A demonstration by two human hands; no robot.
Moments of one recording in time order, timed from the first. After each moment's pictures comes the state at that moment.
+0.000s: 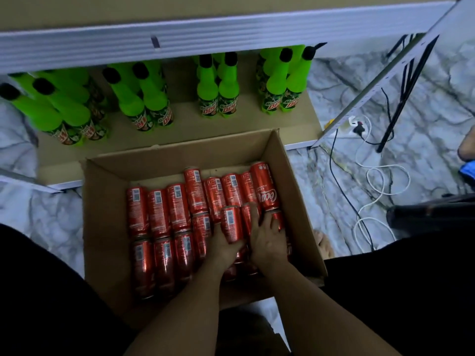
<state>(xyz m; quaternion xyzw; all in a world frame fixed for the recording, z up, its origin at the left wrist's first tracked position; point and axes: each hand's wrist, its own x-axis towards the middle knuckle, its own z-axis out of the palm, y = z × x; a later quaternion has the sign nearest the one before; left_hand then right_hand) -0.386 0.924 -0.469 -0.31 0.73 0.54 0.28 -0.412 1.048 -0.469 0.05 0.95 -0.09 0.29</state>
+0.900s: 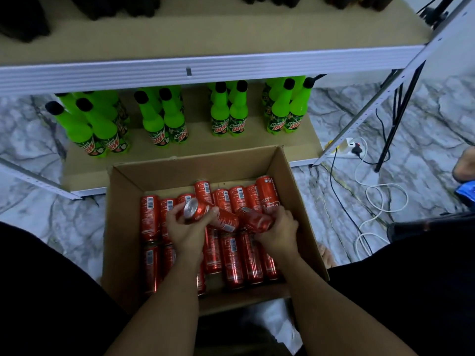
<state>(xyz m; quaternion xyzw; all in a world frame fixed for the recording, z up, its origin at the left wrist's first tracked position) -0.405 0.861 -0.402 -0.44 0.55 0.71 -0.07 -0.431 1.051 -0.401 0.16 0.90 -0.38 0.15</state>
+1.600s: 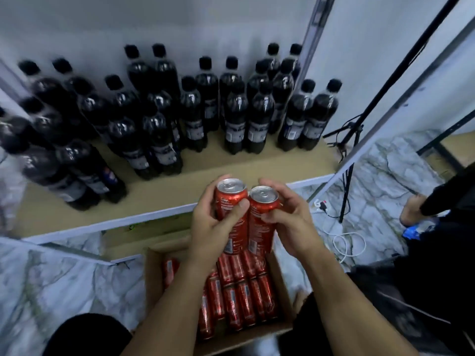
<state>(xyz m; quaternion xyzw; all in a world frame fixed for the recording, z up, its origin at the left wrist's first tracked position) -0.507 0.873 -0.025 -0.09 0.62 0.78 -0.04 -0.539 1.041 -0.030 0.02 0.55 -0.83 0.13</state>
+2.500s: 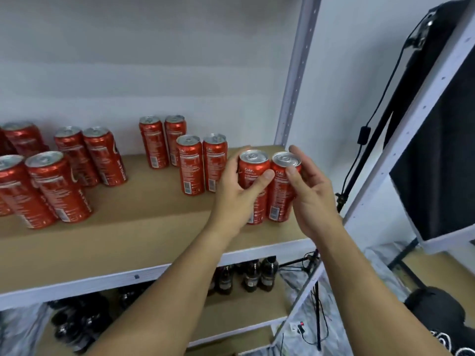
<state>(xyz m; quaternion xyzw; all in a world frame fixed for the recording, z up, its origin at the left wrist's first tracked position) -0.714 0.973 0.448 0.10 0.68 0.70 -0.19 -0.725 1.125 0.456 -0.13 0.57 -0.81 -0.07</state>
